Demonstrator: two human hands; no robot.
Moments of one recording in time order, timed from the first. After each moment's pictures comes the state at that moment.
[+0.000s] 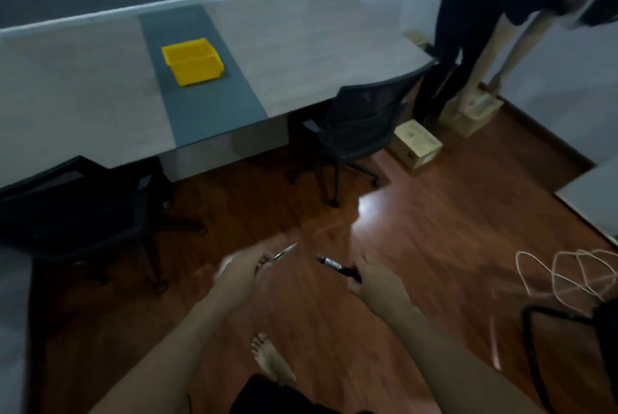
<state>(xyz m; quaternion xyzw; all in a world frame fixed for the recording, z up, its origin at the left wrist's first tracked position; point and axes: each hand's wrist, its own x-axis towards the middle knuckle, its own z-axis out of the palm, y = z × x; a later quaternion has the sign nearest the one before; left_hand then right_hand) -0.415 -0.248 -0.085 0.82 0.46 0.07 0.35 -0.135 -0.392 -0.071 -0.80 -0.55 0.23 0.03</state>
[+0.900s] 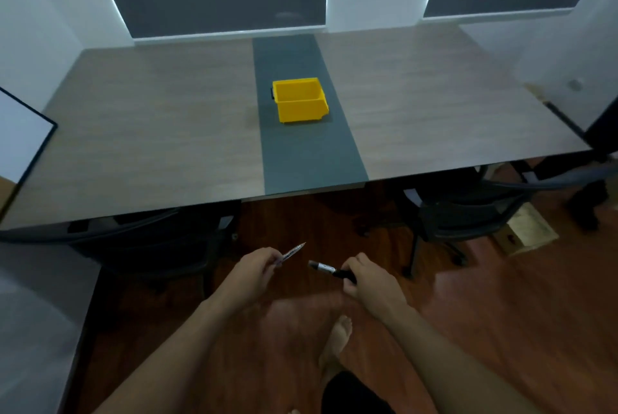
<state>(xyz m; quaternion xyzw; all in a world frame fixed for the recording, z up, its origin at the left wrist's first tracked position) -0.533 0.039 -0.070 0.76 0.54 0.10 0.33 -0.239 -0.017 -0.080 -0.68 -0.69 0.24 0.04</state>
